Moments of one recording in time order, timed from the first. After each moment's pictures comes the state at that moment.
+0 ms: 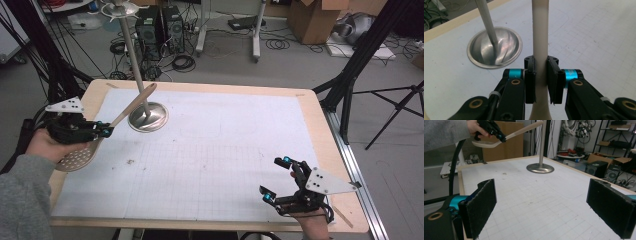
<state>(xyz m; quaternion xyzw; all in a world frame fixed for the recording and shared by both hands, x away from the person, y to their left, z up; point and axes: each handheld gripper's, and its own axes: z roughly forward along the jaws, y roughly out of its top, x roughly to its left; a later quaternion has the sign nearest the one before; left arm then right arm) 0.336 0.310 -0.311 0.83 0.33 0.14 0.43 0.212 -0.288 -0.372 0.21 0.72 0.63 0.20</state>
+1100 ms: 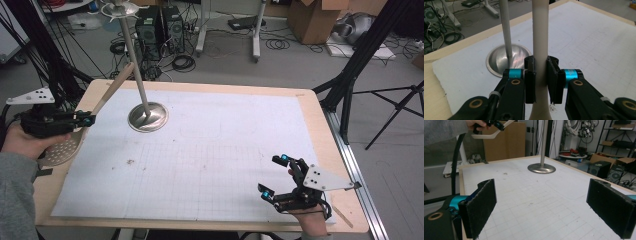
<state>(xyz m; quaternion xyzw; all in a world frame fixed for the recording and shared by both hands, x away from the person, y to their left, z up) 0.330 0.345 -0.287 0.79 0.34 0.17 0.49 0.220 -0.286 -0.373 0.21 0.72 0.63 0.20</state>
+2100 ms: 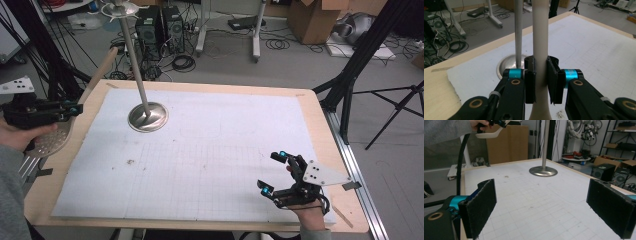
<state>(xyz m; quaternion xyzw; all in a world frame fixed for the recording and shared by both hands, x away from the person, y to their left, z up) 0.339 0.373 -0.270 0.77 0.34 0.18 0.51 0.231 -0.288 -0.375 0.20 0.72 0.64 0.19</state>
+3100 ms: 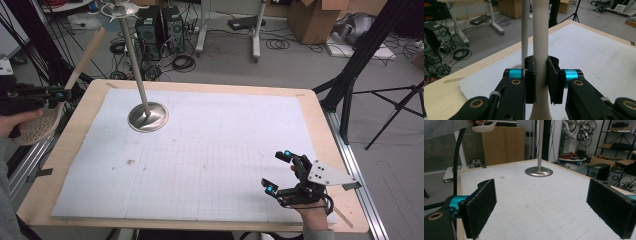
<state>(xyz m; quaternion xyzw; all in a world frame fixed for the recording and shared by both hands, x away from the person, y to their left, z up) 0.344 0.389 -0.233 0.76 0.32 0.20 0.53 0.231 -0.296 -0.376 0.21 0.71 0.64 0.19</state>
